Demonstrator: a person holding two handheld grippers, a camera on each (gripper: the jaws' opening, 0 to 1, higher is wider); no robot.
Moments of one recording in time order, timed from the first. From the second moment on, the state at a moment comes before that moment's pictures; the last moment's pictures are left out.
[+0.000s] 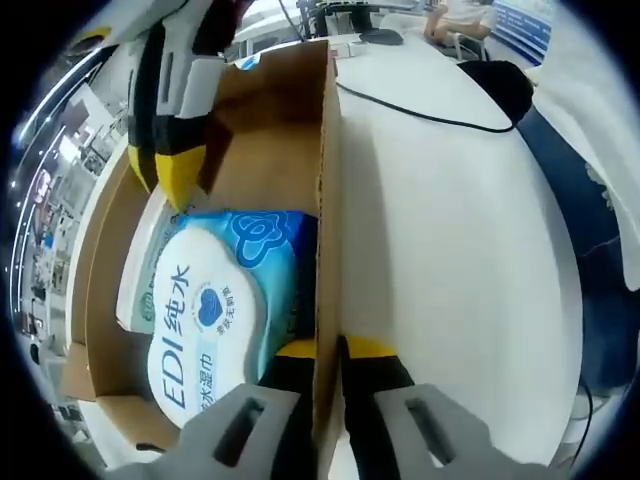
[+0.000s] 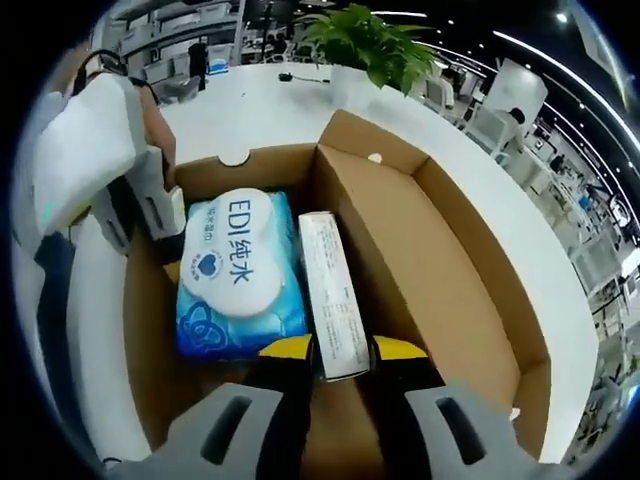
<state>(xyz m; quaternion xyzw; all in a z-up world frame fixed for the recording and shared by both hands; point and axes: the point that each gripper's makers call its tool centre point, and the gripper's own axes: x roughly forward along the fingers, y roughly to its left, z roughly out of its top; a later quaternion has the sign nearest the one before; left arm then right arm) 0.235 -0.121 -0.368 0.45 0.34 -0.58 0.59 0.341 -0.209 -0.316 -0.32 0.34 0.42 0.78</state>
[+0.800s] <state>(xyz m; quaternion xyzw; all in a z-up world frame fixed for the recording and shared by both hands) 0.234 -0.118 -0.368 0.45 0.34 -0.58 0.59 0.302 -0.258 -0.318 -0.29 0.39 0.35 0.80</state>
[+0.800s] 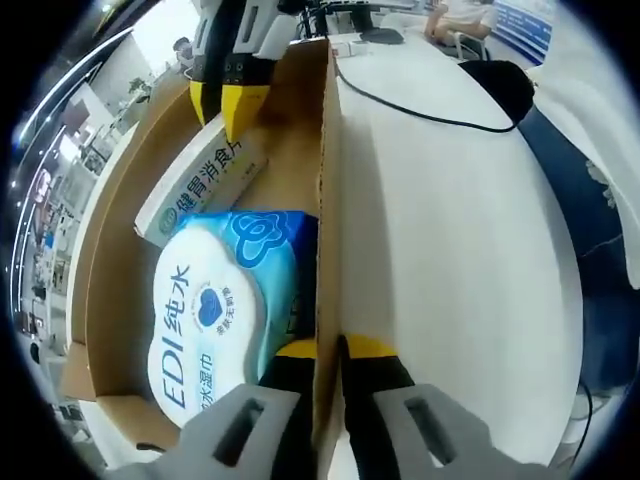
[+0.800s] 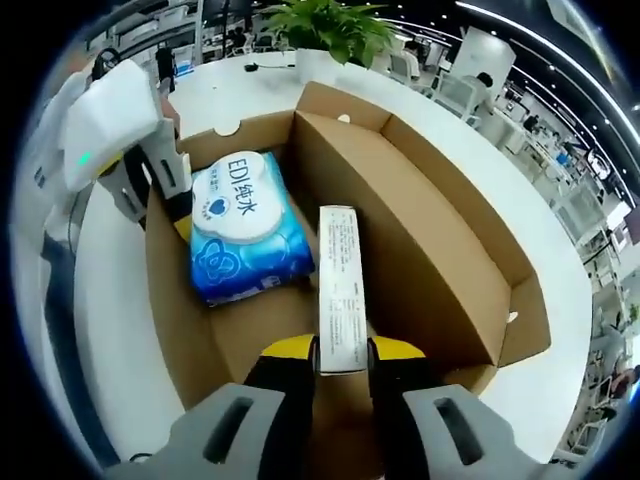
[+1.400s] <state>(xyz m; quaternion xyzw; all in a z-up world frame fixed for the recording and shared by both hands) 0.234 -0.119 -0.369 0.46 0.34 -0.58 0.59 0.274 -0.273 -0.327 -0.26 0.42 0.32 0.81</state>
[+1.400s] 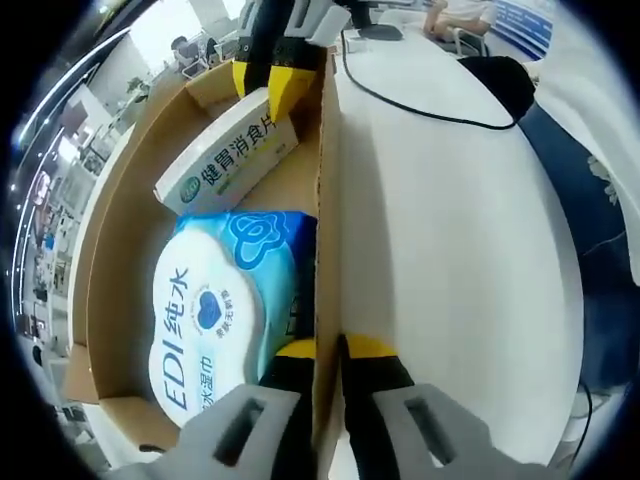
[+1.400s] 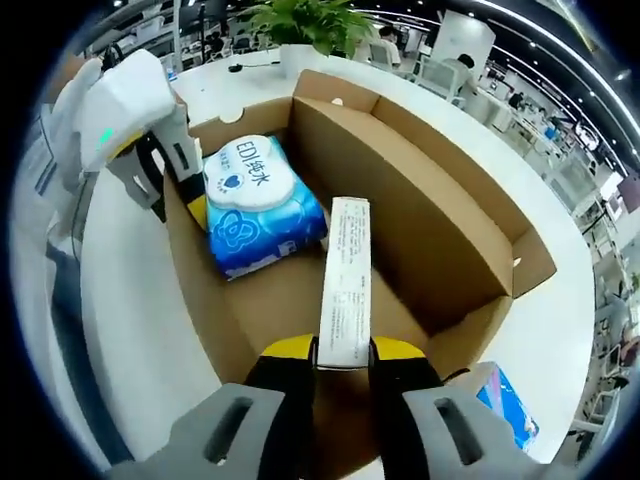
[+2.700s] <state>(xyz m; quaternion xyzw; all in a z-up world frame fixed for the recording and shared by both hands) 0.234 -0.119 -0.368 0.45 0.34 -0.58 0.58 0.302 -0.244 -0.357 -0.22 0.45 0.35 0.79</state>
